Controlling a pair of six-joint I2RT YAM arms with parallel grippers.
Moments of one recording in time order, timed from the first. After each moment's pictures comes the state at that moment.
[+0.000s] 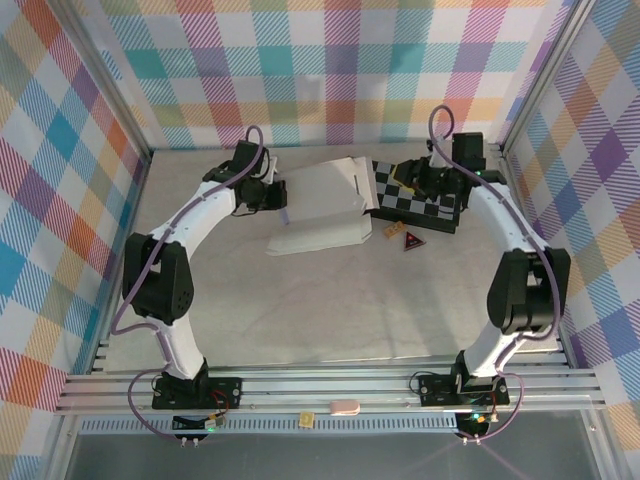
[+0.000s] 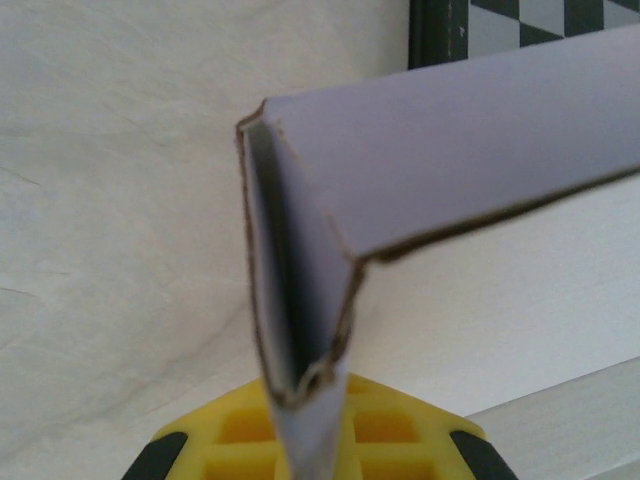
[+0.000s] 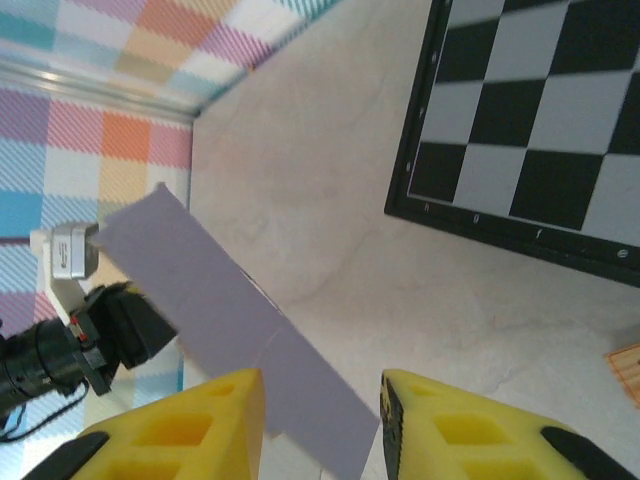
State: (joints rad) left arm -0.31 1.85 1.55 -0.65 0.25 -0.27; right arm 0.07 1.72 1.43 -0.48 -0.77 0.55
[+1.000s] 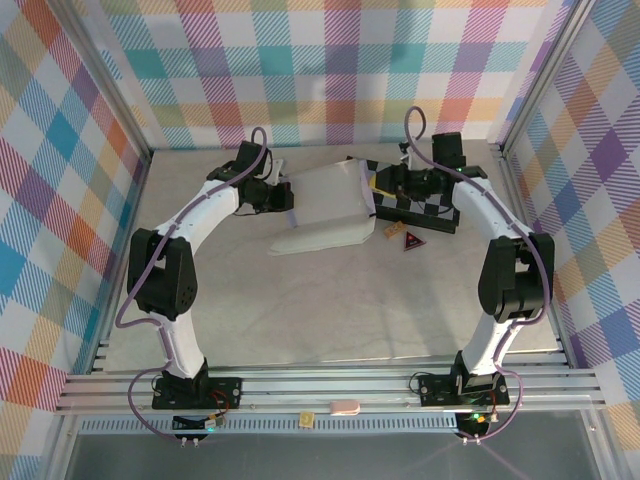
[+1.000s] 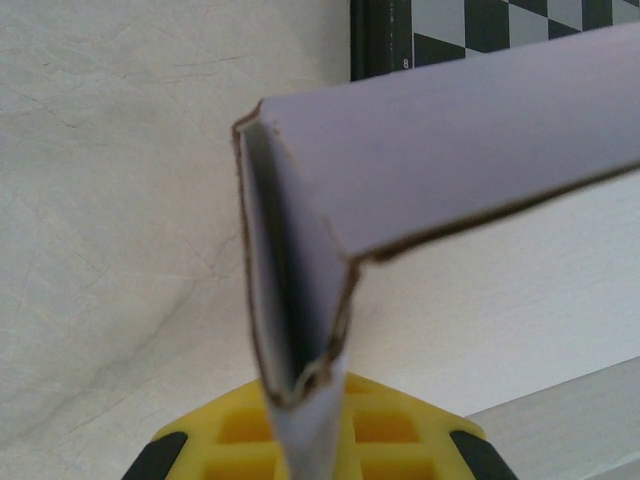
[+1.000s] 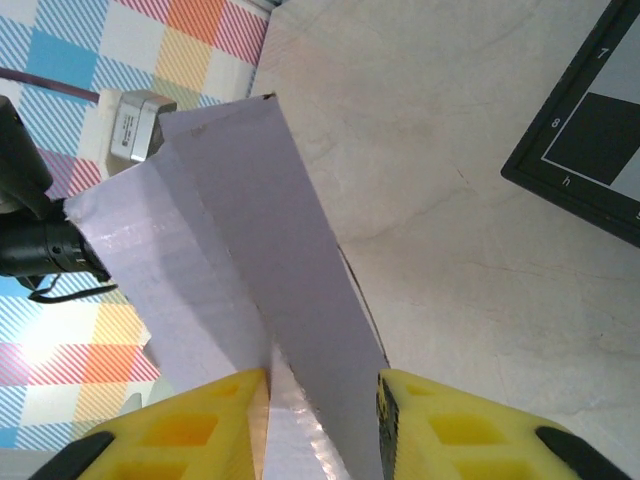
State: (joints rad) left arm -0.31 1.88 1.57 -0.65 0.35 -0.26; right arm 0.16 1.79 1.48 -0.51 -0.93 0.34
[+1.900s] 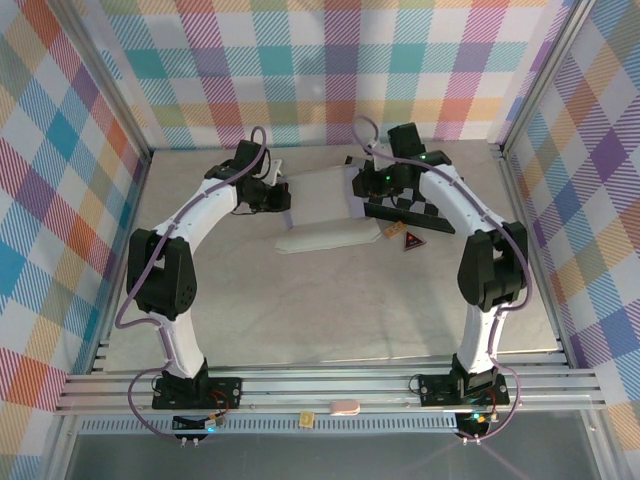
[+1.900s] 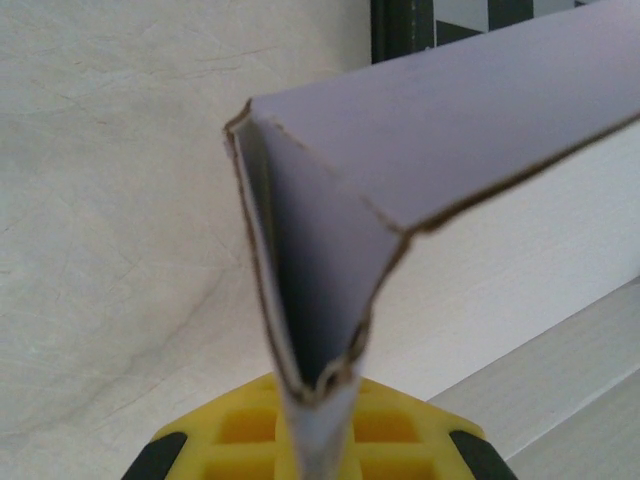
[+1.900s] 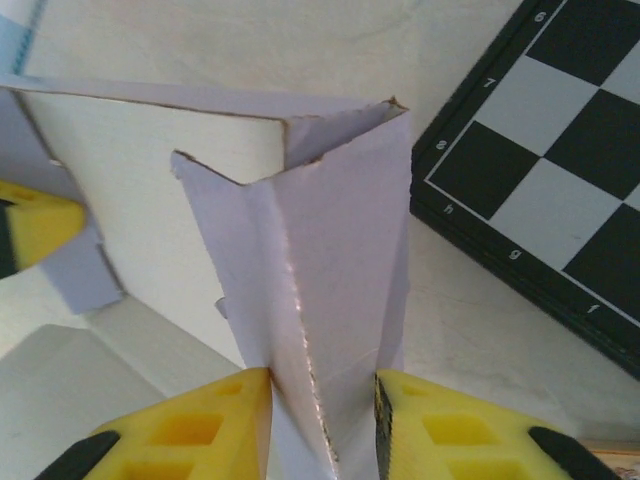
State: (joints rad) left arm -0.30 1.88 1.59 -0.70 0.33 -0.22; right arm 0.35 1.93 1.74 -0.75 -0.42 0.12
